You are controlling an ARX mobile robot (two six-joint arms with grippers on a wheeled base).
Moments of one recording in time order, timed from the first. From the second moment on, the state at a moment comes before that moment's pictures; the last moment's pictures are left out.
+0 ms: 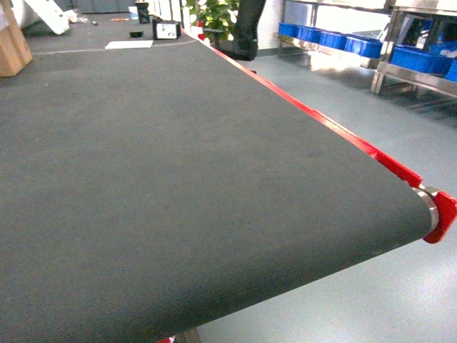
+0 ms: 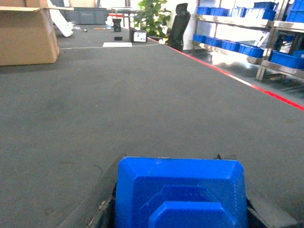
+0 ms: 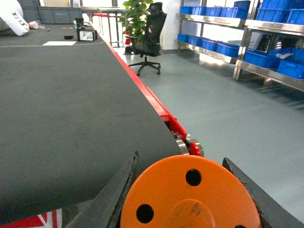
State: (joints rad) left arm 0.00 0.01 0.02 -0.01 0.00 0.00; right arm 0.00 0.00 0.01 -0.01 0.00 -0.01
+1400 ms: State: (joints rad) left arm 0.00 0.01 0.02 -0.01 0.00 0.00; right arm 0.00 0.00 0.01 -0.01 0.00 -0.01
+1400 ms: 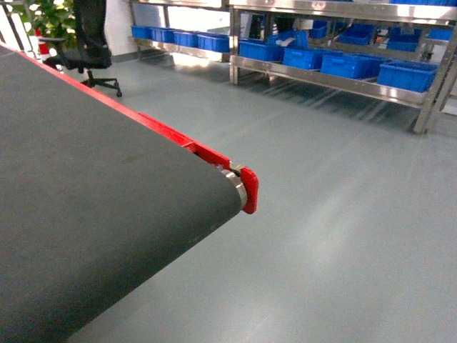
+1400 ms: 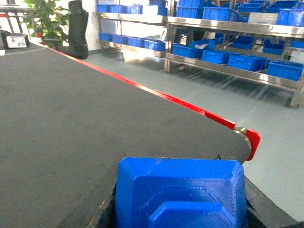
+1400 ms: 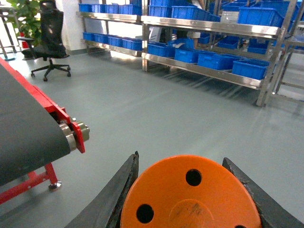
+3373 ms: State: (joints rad) left arm 0.00 0.01 0.02 -0.01 0.00 0.00; right arm 0.00 0.00 0.01 -0.01 0.00 -0.01
